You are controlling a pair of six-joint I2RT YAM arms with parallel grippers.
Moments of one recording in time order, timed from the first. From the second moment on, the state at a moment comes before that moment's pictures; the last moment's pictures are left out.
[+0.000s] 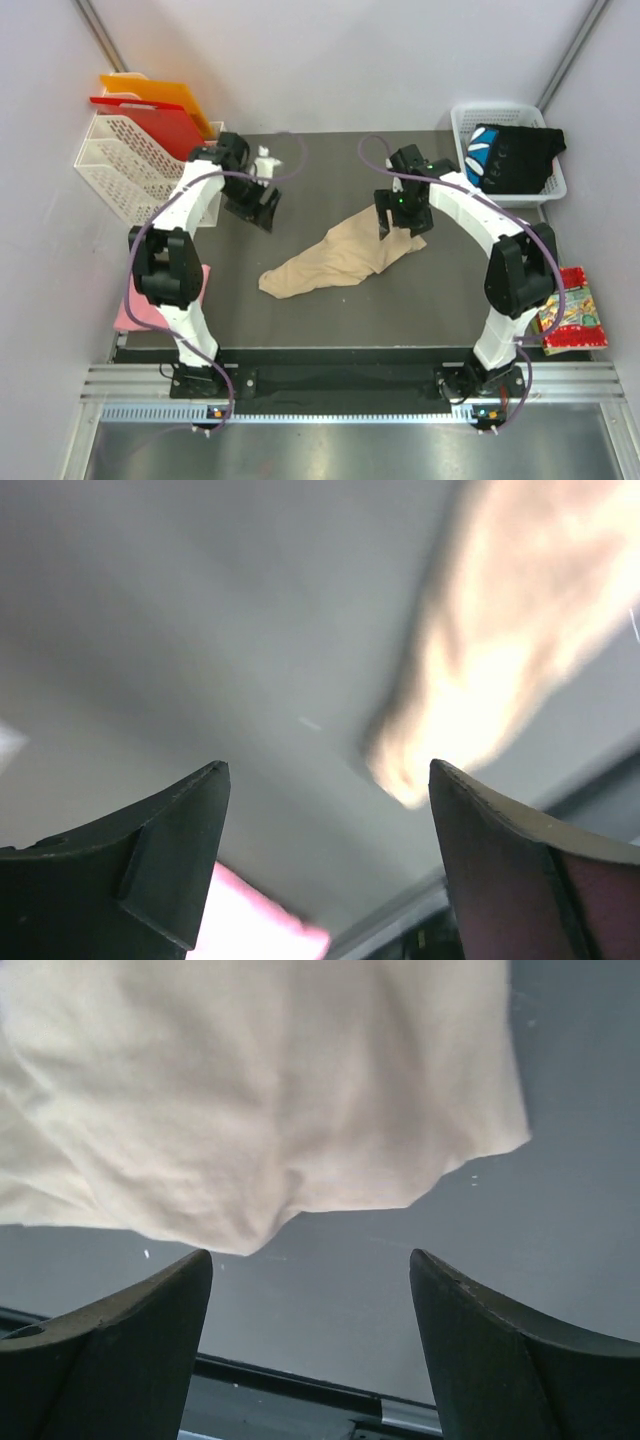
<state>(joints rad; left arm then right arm) -0.11 1.88 1.71 -1.09 0.34 0.37 0.44 1.79 1.53 -0.99 -0.06 0.29</state>
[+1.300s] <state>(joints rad) -0.26 1.82 1.20 -1.06 0.39 0.39 0.26 1.86 1.54 -0.89 -0.01 0.33</state>
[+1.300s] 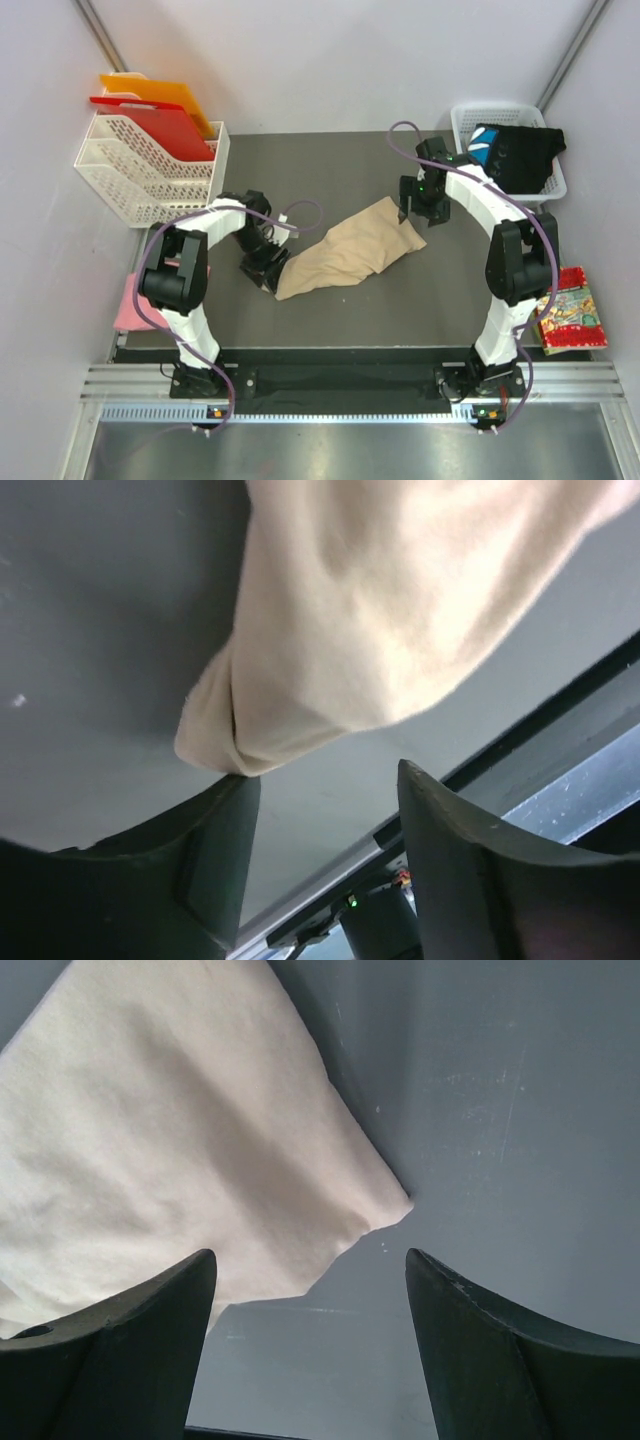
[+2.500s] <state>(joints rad) -0.22 1.84 1.18 -1.03 0.32 0.34 0.23 1.97 1.40 -0.74 -0.07 0.33</state>
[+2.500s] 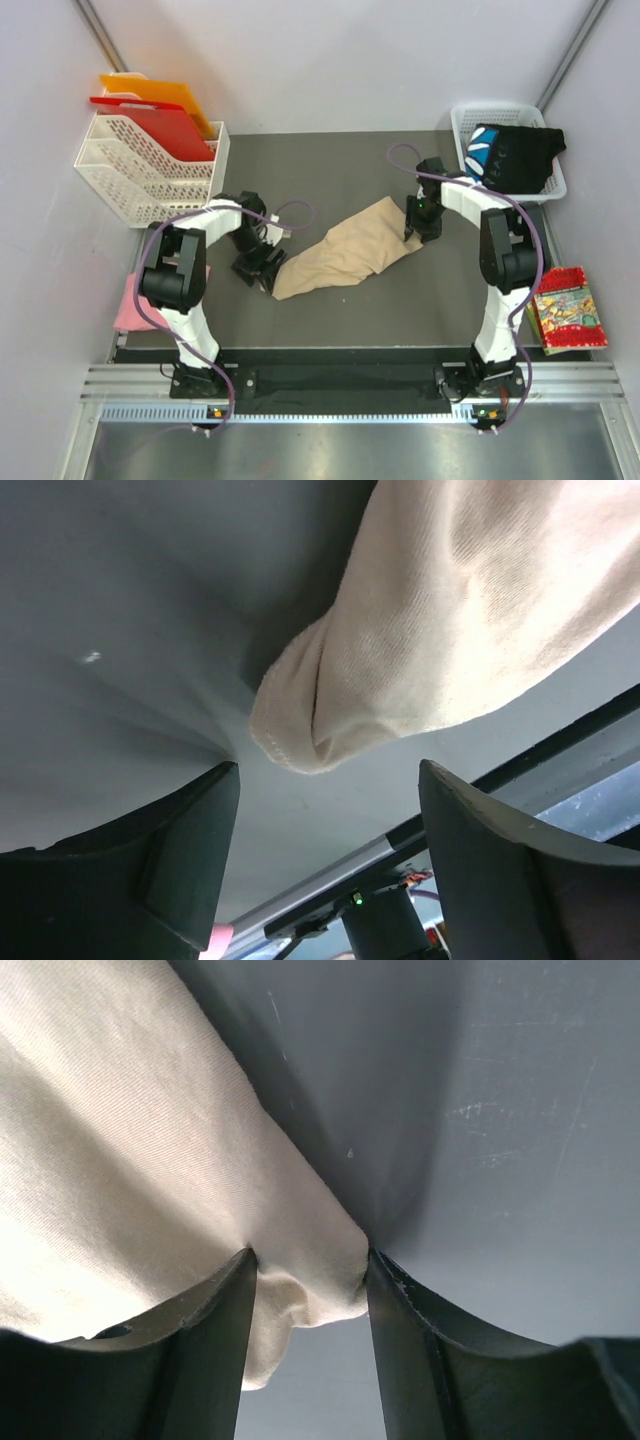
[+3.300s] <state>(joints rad) -0.22 1.86 1.22 -1.00 0.41 0.28 0.23 1.96 1.38 -0.73 -0.12 0.34</state>
